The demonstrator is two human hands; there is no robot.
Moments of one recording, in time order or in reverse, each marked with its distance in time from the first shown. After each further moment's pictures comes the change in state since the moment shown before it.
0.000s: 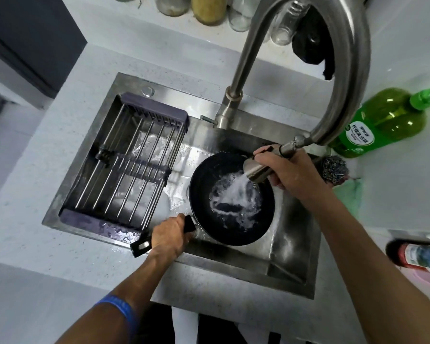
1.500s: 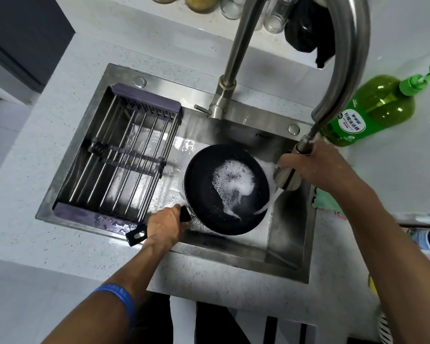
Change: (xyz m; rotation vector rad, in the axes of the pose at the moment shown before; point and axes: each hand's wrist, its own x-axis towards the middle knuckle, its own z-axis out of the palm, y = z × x) left_hand 0.003 -0.003 -0.002 -0.006 -0.006 0.022; right_hand -0.030 -0.017 -0.041 -0.593 0.098 0.237
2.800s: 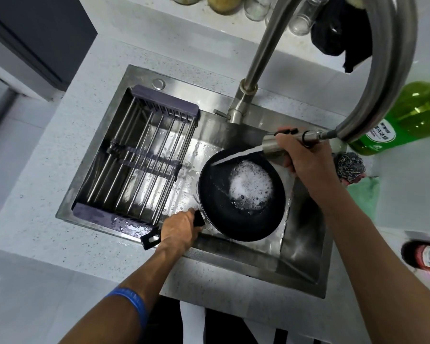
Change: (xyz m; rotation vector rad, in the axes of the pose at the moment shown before) left_hand 0.000 -0.002 -0.006 -0.030 -0.046 0.008; right_hand 0.031 -0.027 0.052 0.737 0.116 -0.220
